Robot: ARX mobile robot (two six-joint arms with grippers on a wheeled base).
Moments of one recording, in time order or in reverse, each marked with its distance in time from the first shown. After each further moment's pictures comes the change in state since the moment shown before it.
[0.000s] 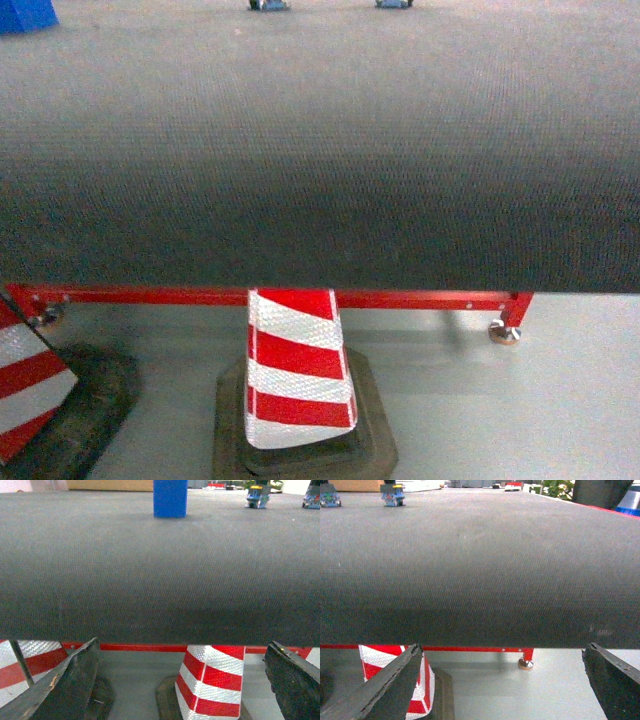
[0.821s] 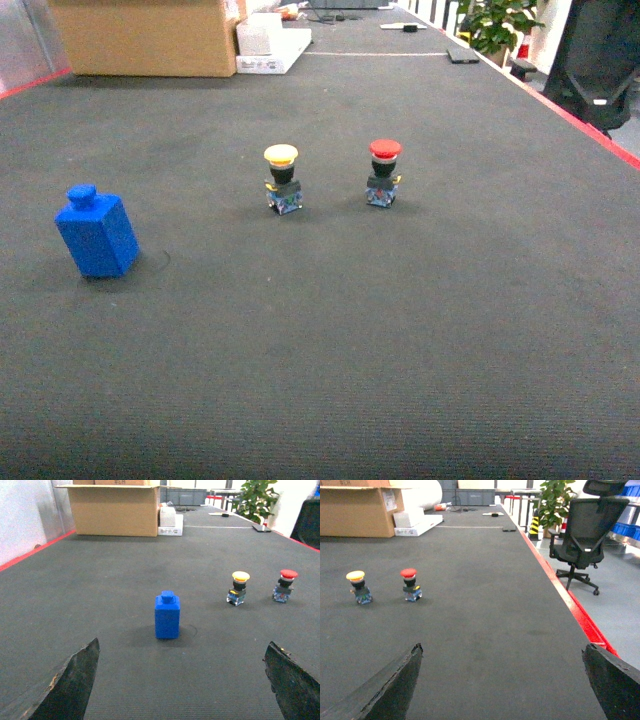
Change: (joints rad) left arm 0.000 0.000 0.000 0.002 0.000 0.005; right arm 0.000 0.000 0.000 0.003 0.000 0.000
